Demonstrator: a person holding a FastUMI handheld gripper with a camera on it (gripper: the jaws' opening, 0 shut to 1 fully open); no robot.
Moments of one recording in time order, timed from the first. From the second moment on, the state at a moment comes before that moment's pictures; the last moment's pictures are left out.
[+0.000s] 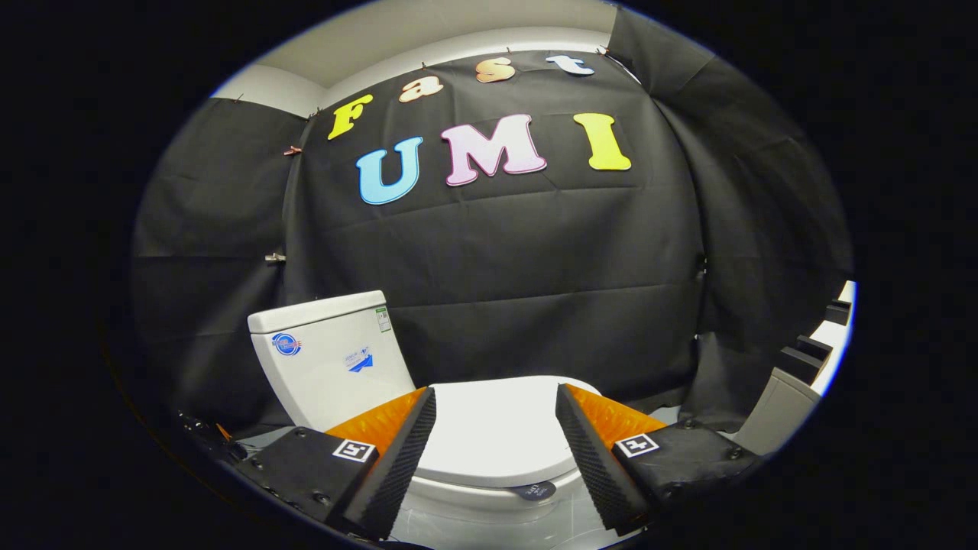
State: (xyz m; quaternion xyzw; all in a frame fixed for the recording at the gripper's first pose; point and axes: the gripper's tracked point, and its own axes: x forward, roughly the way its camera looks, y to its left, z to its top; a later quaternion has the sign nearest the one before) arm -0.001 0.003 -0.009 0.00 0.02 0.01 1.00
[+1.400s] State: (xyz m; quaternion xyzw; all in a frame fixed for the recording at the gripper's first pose) arm -0.008 -0.074 -0.159 0.10 0.24 -0.07 0.96
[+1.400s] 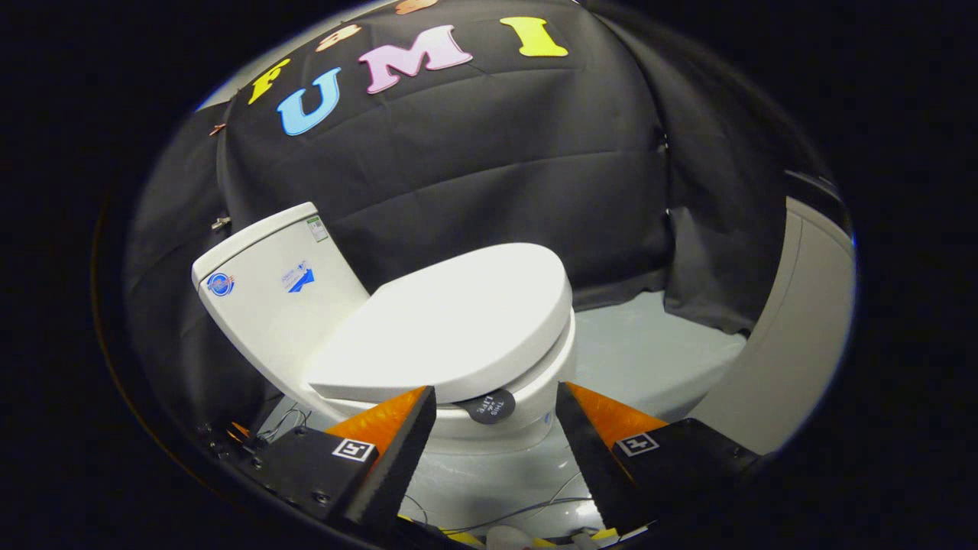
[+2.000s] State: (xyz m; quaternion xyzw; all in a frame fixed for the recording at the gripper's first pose) arm -0.007 -0.088 -0.209 0.22 0.30 -0.09 0.93
